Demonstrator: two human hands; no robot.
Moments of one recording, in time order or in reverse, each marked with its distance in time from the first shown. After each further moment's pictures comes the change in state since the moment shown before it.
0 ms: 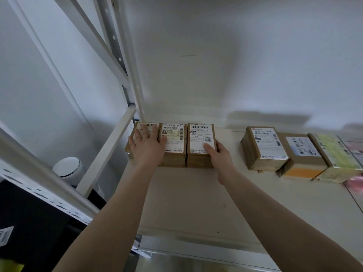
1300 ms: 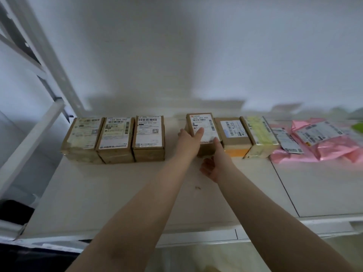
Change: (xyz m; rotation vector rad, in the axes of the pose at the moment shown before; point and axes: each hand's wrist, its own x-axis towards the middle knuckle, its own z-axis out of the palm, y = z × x) left_hand -0.079 0.248 0.072 -0.950 -0.457 0.028; right_hand -0.023 0.009 -0.153 0.477 0.368 0.451
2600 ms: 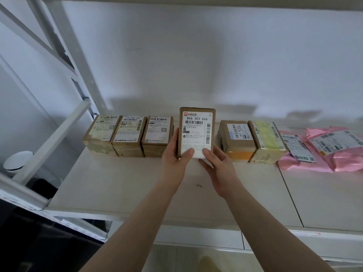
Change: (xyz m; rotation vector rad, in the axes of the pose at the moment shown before) left_hand -0.098 -0.031 -0.031 -0.399 0.112 0.455; right_hand -0.019 0.015 -0.040 -0.008 -0.696 -0.378
